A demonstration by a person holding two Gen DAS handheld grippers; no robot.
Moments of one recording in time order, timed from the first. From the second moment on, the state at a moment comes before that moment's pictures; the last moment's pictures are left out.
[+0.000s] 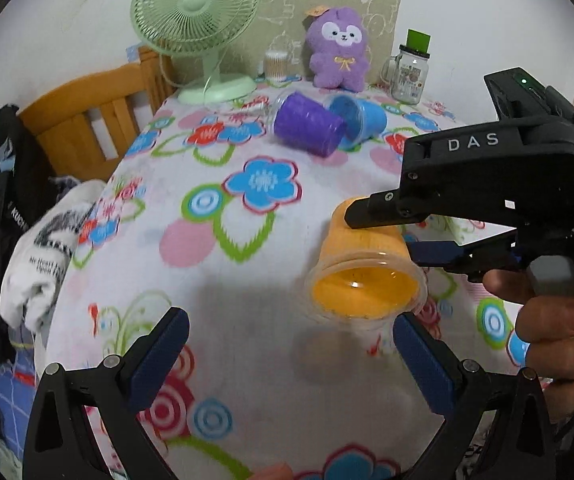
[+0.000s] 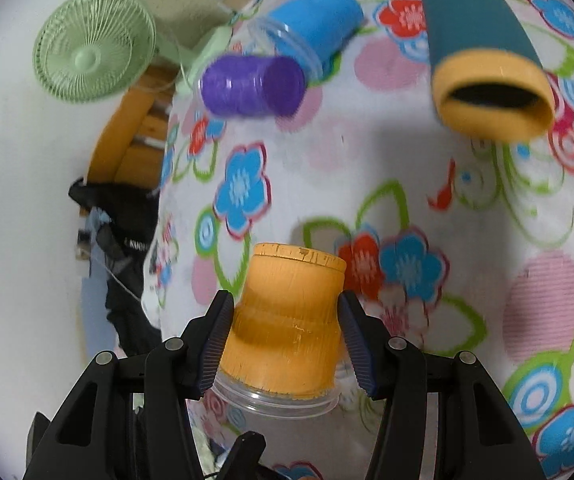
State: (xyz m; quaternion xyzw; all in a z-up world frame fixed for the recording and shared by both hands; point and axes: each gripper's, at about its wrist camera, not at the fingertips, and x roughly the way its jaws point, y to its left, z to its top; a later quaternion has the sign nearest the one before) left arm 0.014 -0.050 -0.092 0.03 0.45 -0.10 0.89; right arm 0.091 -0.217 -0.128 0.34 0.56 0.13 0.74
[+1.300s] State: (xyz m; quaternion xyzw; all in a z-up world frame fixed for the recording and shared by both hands) left arm 0.000 -0.065 -0.055 0.02 0.44 -0.14 0.89; right arm 0.043 -0.280 -0.091 0.28 0.51 0.12 0.80
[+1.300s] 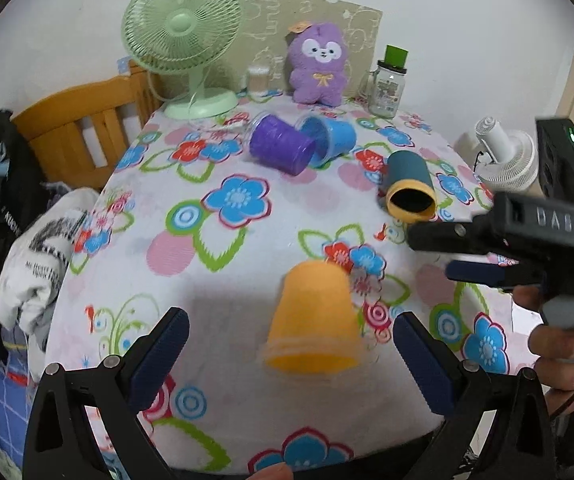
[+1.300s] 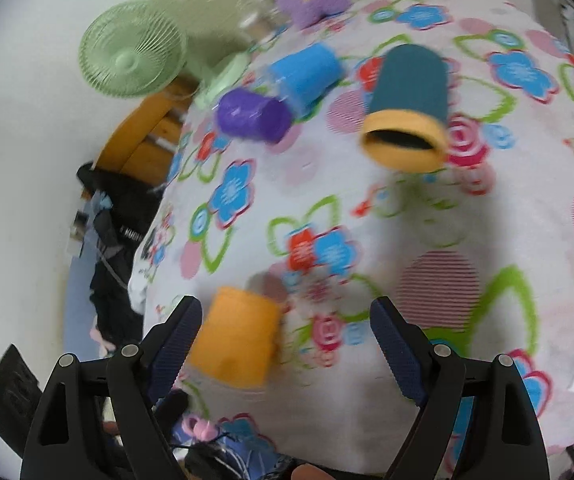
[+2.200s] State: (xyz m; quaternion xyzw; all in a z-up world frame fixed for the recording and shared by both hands) left arm 0.093 -0.122 -0.125 0.14 0.61 -0.17 0.76; right arm 0.034 -0.336 -0.115 0.32 0.50 0.08 0.80
